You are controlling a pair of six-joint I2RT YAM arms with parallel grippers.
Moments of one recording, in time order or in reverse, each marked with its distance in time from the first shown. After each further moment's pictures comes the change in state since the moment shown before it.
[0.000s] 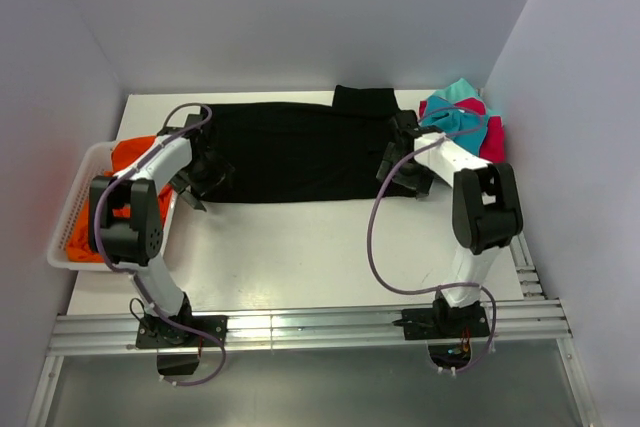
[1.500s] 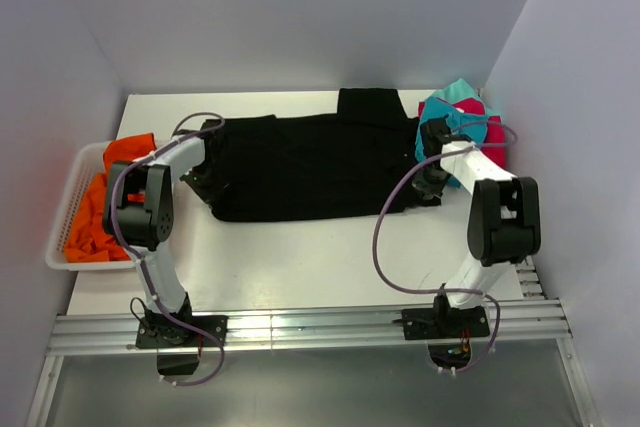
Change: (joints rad) left arm -0.036 0.175 0.057 -0.026 -0.145 -0.022; right arm -0.172 -0.064 -0.080 0.014 -0.032 0.014
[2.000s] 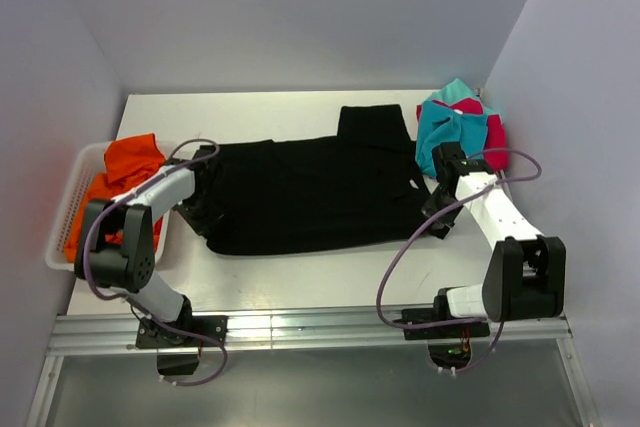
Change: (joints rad) left arm -0.034 -0.312 -0.338 -0.016 0.048 0.013; right arm -0.006 -0.369 -0.219 -0.207 -0.035 0.078
